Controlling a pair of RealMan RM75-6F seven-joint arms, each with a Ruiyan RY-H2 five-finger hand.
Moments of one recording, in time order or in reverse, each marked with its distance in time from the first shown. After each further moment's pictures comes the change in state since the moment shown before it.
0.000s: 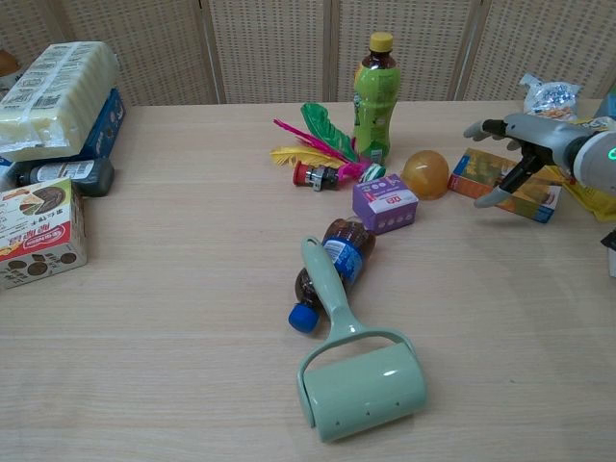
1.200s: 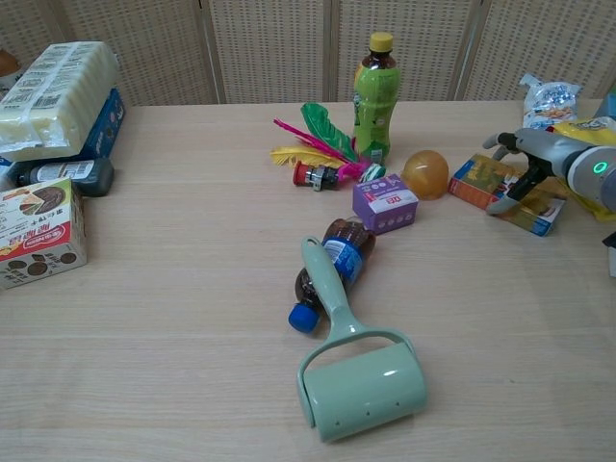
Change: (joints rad) left arm -0.011 -0.023 -0.014 0.004 -0.040 -0.045 0.041; right arm 0.077 -0.231 -0.013 0.501 -0.071 -0.094 0.180
